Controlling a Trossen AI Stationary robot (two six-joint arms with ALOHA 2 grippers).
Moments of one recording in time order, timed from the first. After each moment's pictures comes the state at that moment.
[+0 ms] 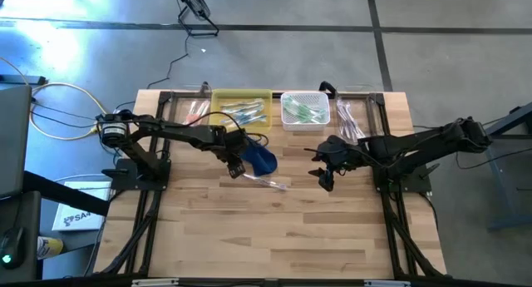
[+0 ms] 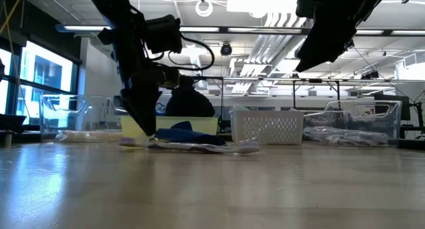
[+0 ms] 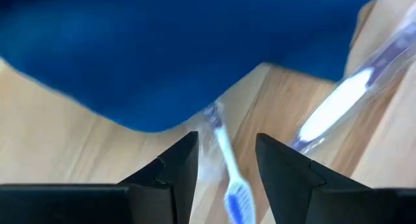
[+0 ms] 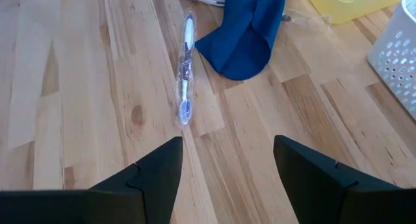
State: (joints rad) left arm 0.20 1.59 0.91 -0.48 0.03 -0.31; right arm 0.11 1.12 0.77 -0.44 0.16 0.44
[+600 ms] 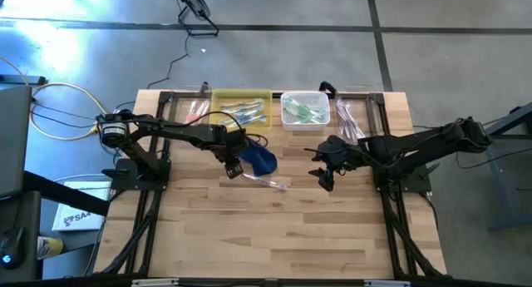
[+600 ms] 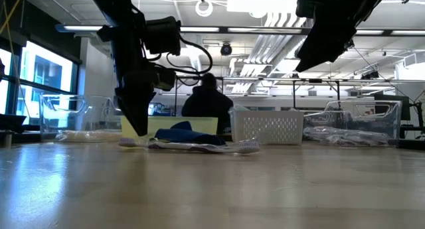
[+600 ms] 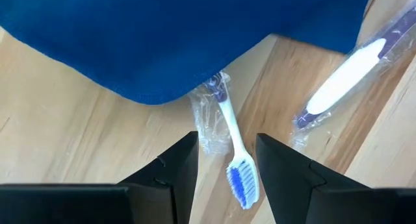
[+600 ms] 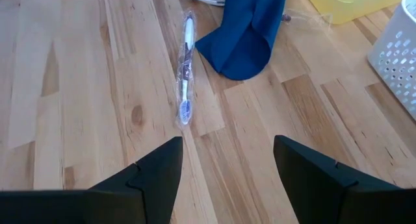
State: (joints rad) left arm 0.20 1.59 0.93 -0.57 0.03 -0.29; right arm 0.11 1.12 0.77 -0.44 0.16 0.44
